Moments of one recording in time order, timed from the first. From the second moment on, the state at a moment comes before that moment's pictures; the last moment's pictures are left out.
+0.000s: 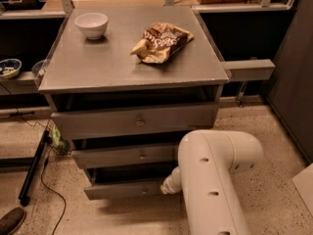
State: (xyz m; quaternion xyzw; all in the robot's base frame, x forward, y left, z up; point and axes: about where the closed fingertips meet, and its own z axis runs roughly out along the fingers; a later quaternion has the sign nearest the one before) arm 0.602 -0.052 0.184 -0.28 0.94 0.13 0.15
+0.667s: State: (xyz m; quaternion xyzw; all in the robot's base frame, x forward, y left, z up) arm 0.615 -0.045 0.192 -0.29 0.94 0.13 0.16
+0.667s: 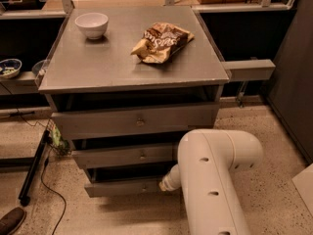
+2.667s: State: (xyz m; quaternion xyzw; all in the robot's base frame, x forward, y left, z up) arm 0.633 -0.031 0.201 -0.30 0.93 0.15 0.17
